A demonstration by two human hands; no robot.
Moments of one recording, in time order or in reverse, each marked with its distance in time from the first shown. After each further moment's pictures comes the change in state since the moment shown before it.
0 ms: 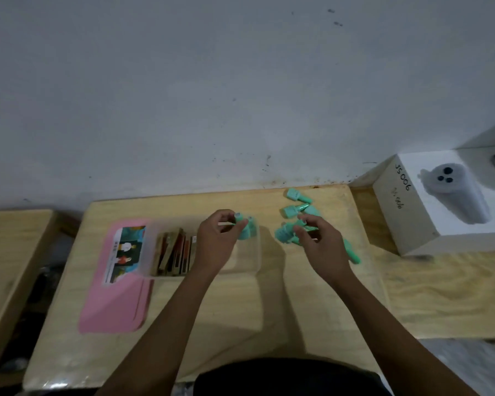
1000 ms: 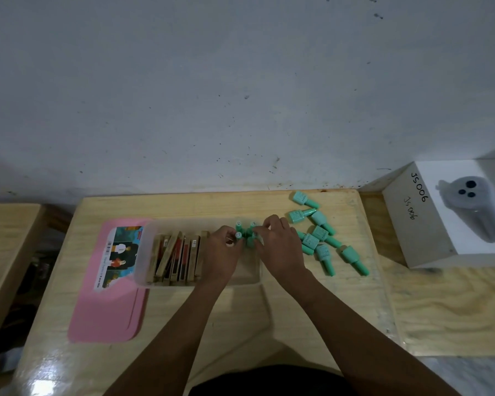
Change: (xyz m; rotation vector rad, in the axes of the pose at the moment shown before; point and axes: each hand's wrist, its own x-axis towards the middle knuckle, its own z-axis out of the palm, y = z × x) left_hand 0.023 -0.062 0.020 0.260 0.009 0.002; right_hand 0.035 0.008 0.100 -0.889 -0.102 -0.390
